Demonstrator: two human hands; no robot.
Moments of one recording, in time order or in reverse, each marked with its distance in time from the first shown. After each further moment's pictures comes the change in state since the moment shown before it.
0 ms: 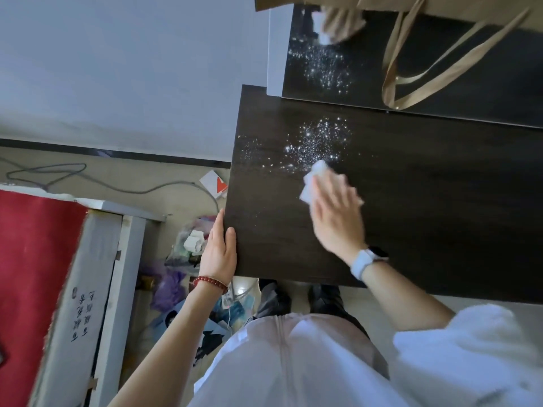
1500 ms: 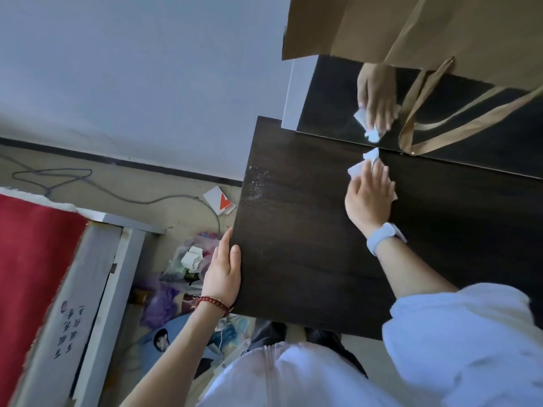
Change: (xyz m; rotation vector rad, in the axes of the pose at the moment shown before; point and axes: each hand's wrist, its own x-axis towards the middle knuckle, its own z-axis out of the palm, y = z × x) left_hand 0.026 0.000 0.004 -0.054 -0.006 -0.005; right_hand 0.106 0.035 -0.024 0.086 0.037 0.411
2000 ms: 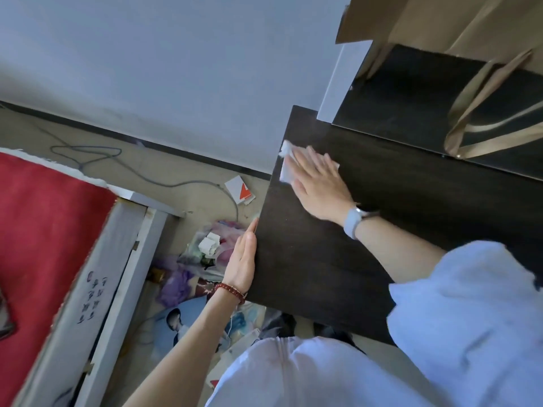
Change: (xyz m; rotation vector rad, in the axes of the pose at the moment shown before) left_hand 0.003 -0.008 -0.004 -0.336 -0.093 -0.066; right_hand -0.017 -0.096 0.026 -0.170 -0.330 -0.786
